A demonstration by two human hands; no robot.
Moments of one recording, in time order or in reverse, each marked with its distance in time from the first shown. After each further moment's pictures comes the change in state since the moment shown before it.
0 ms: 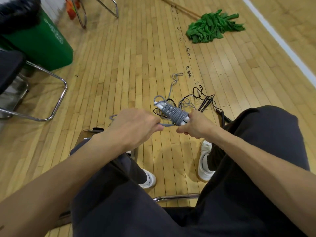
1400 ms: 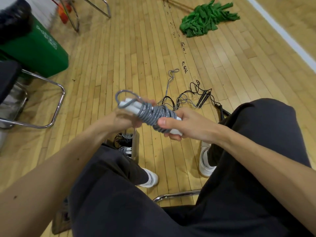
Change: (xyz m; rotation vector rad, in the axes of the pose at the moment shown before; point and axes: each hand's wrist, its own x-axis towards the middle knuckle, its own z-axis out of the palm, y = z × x) left_hand 0.028 -0.035 0.020 -1.213 -0.087 -0.278; right_hand -0.046 -0.017 -0.012 0.297 -0.300 -0.571
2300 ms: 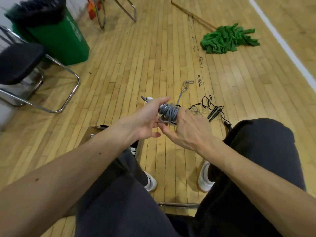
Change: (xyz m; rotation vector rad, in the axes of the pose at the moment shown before) left_hand -0.005 0.020 0.019 -0.755 0.113 -0.492; right_hand 0.045 0.007 0.040 -1.304 0.454 0.079
